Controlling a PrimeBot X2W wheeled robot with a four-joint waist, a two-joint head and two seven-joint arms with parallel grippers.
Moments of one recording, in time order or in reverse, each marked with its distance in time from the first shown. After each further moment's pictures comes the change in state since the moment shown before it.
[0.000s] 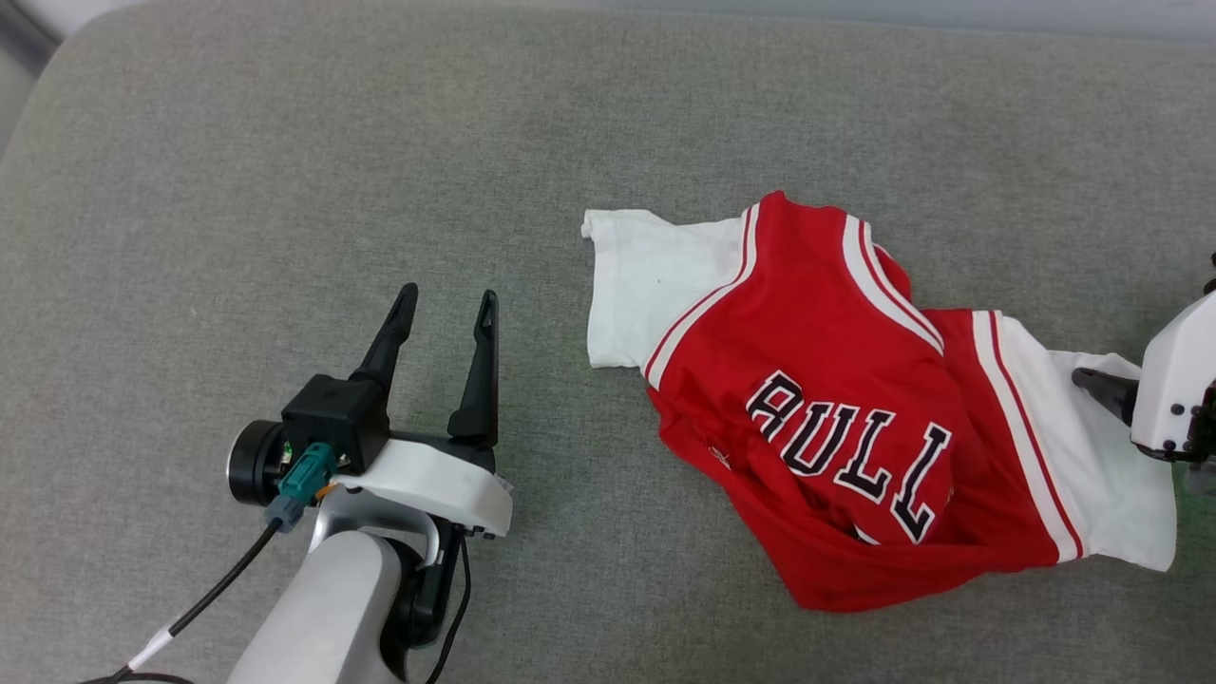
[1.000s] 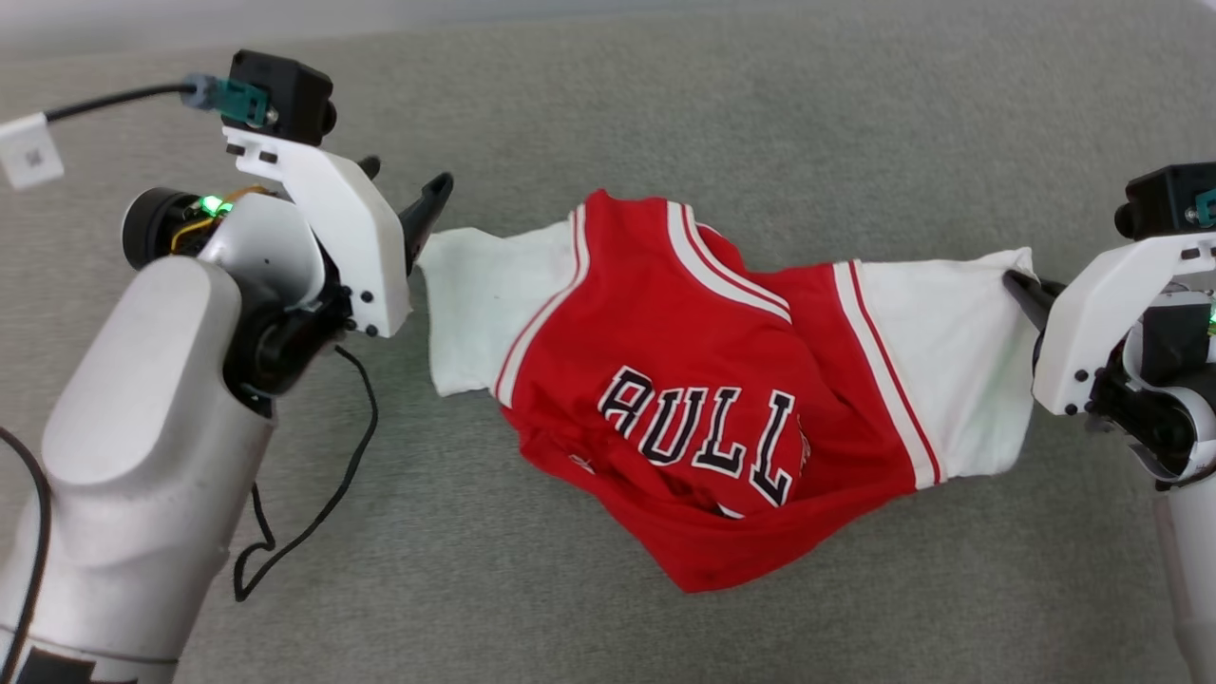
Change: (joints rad) left arm -0.462 0.170 -0.026 0.195 -0.244 -0.226 0.723; right arm -0.011 0.093 0.081 -0.199 -0.026 0.000 -0.163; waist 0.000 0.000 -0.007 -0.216
